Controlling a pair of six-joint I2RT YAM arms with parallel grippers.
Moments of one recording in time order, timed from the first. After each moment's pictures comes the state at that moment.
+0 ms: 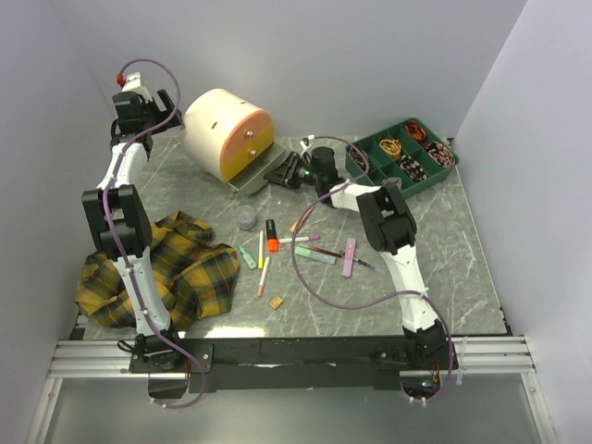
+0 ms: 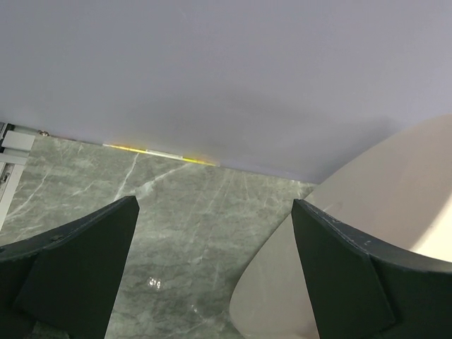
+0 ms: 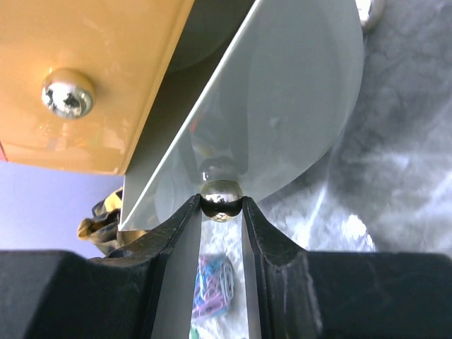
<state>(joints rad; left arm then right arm) 0.18 2.17 1.90 0.00 0.20 -0.26 0.44 2.49 1.73 0.52 -0.61 0.96</state>
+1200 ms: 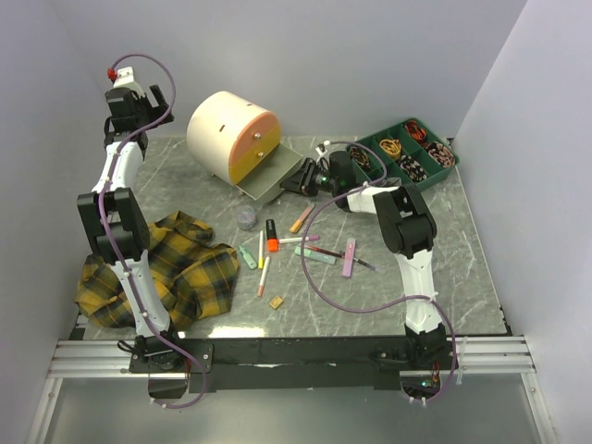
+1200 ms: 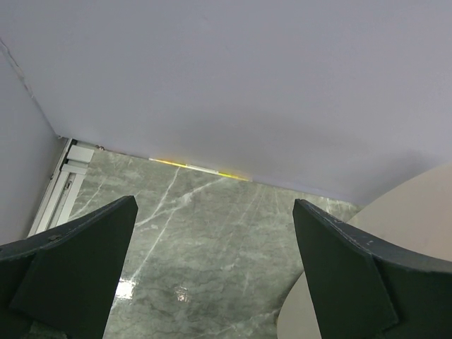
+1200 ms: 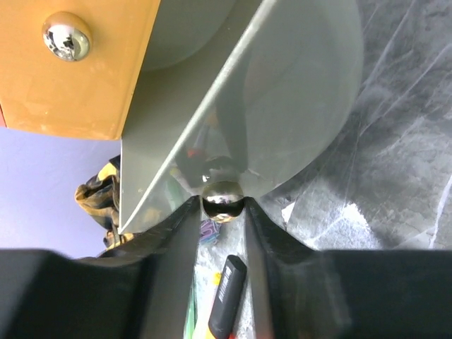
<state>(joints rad) 0.19 2.11 1.89 0.00 0.11 -0.20 0.37 2.29 1.45 0.51 -0.67 0.89</state>
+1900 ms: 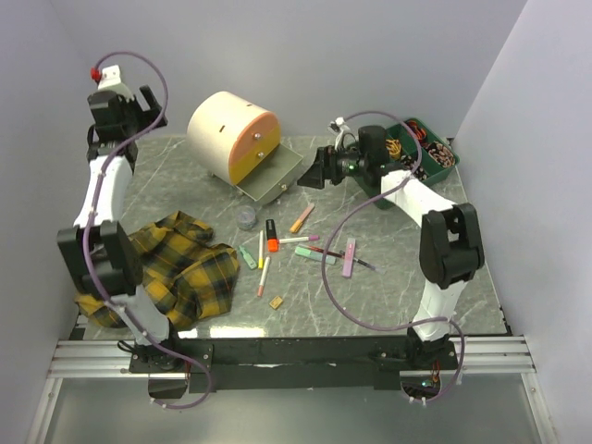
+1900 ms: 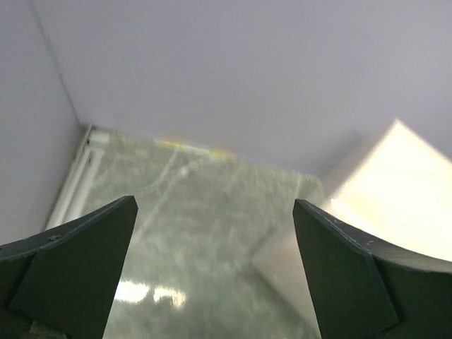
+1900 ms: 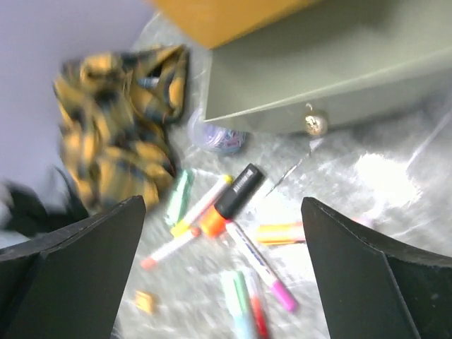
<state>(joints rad) 0.19 1.79 1.66 -0.06 0.11 -0.19 0.29 1.87 1.37 0.03 -0.85 0.32</state>
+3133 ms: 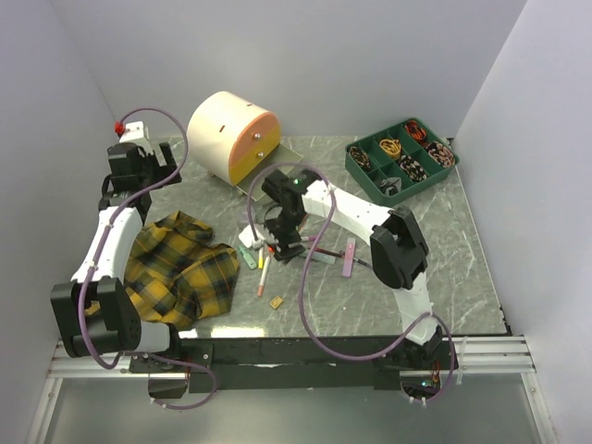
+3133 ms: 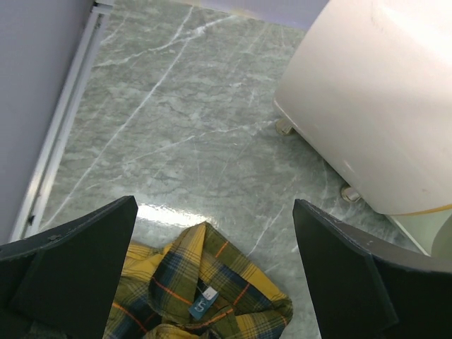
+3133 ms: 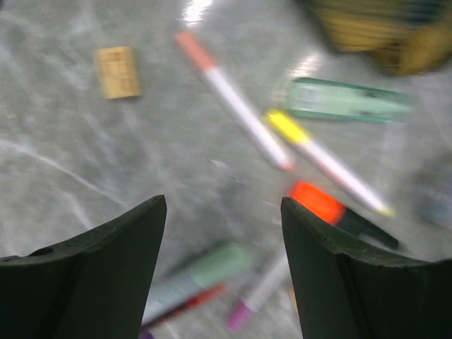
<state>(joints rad) 0.12 1.36 1.08 -0.13 0.01 -0.12 0.80 2.09 1.86 -1.20 -0.60 -1.44</state>
